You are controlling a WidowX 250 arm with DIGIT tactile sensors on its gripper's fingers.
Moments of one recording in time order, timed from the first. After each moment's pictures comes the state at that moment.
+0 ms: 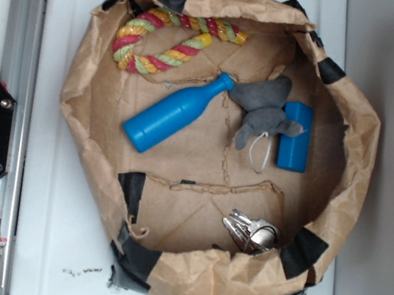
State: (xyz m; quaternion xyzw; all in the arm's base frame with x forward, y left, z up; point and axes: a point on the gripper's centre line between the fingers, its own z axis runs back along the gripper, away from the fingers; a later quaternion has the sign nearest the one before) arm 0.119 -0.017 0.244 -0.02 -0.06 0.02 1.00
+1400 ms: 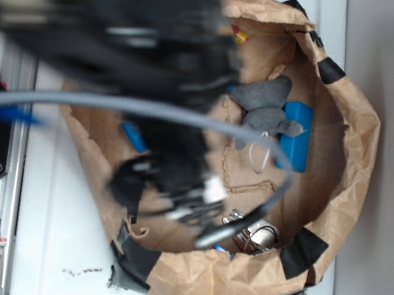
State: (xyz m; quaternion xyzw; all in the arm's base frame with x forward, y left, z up) arm 0.237 -0.004 0.178 -0.09 -0.06 0.26 0.96
